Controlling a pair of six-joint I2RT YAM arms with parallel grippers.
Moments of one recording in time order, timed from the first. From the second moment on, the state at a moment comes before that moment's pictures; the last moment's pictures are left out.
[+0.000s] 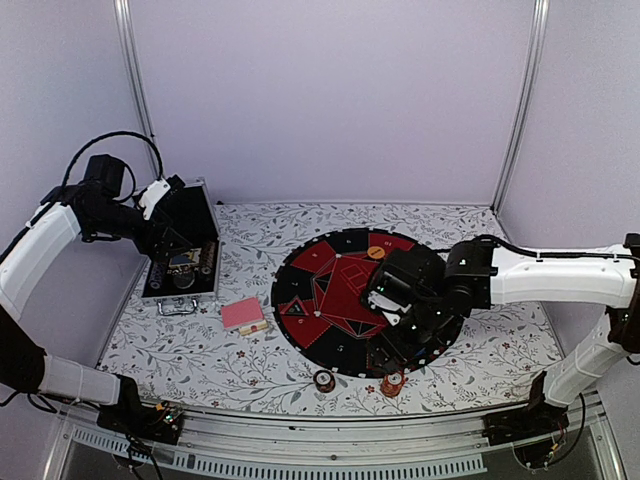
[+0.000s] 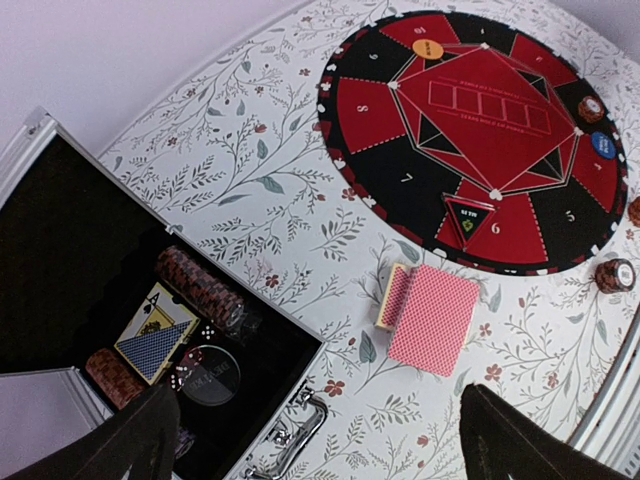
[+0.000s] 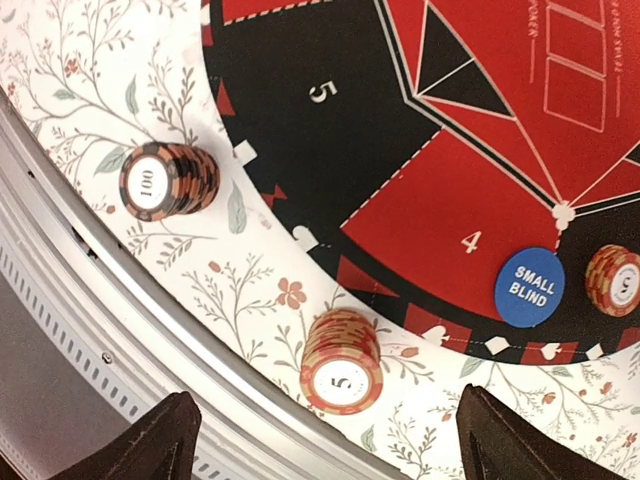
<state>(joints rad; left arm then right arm) -0.03 1.23 1.22 -0.88 0.48 0.62 1.12 1.52 1.18 -0.92 0.01 0.43</state>
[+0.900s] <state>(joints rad) -0.03 1.23 1.22 -0.88 0.48 0.62 1.14 1.63 1.09 -0.88 -0.04 0.45</state>
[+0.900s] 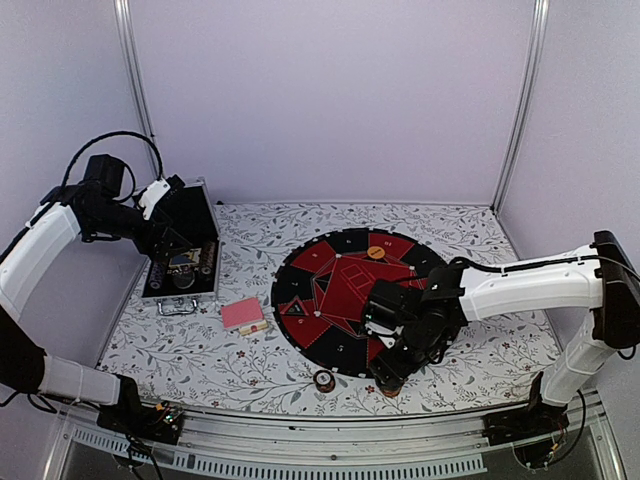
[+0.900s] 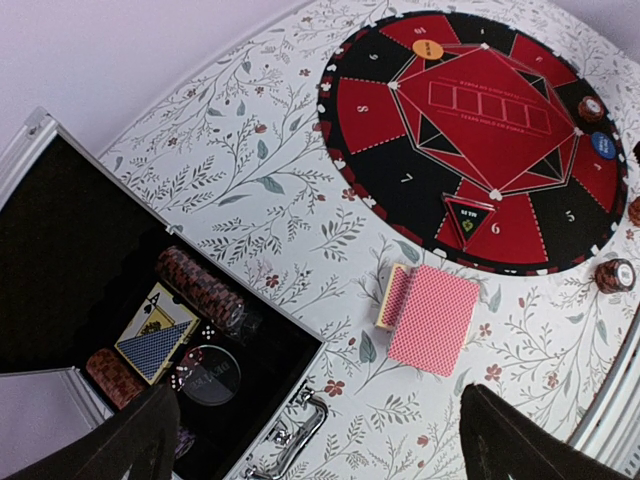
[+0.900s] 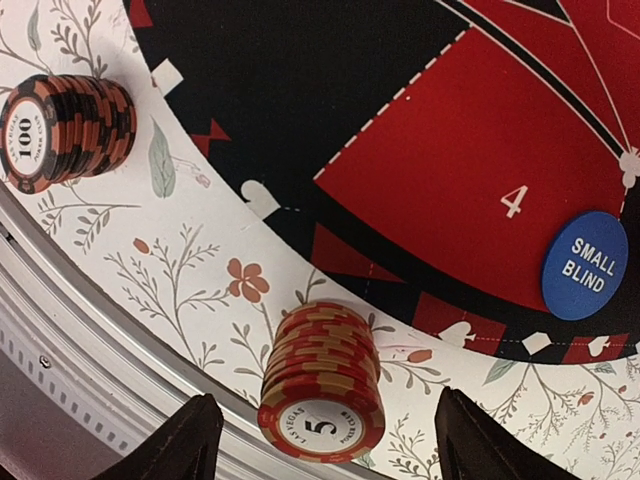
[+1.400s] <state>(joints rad) -0.03 1.23 1.22 -0.88 0.48 0.62 1.14 1.66 1.07 -0.85 -0.04 0.44</state>
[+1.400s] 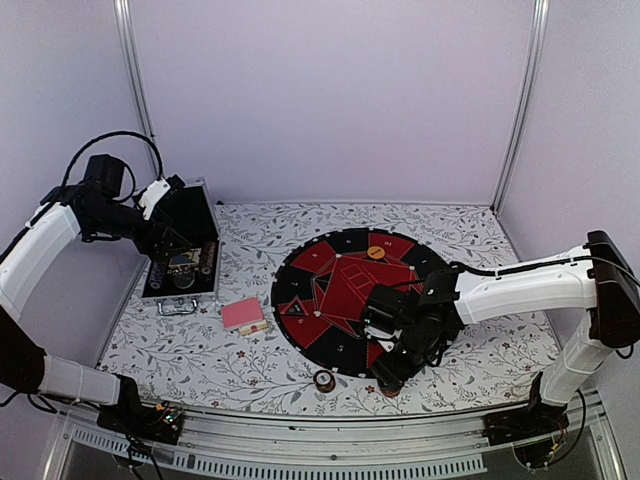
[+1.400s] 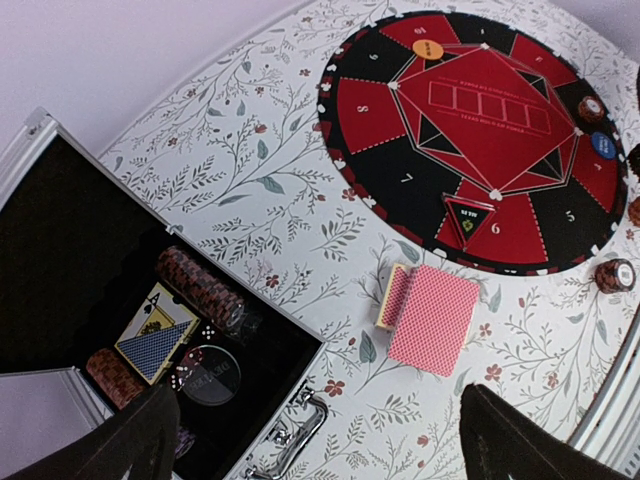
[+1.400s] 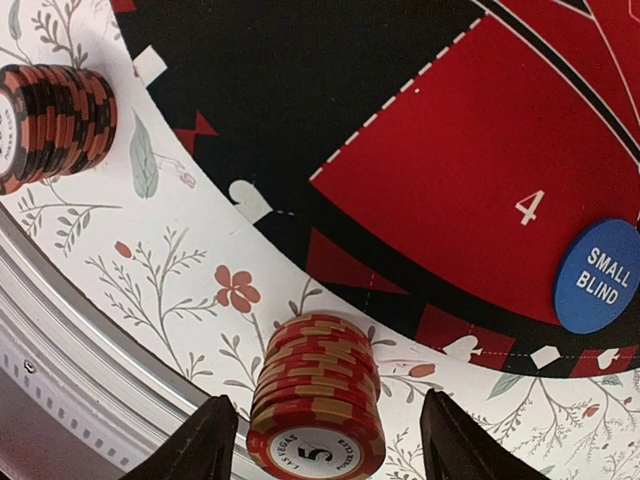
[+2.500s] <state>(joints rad) -0.03 1.23 1.22 -0.88 0.48 0.62 1.14 1.66 1.07 -0.86 -0.03 0.43</state>
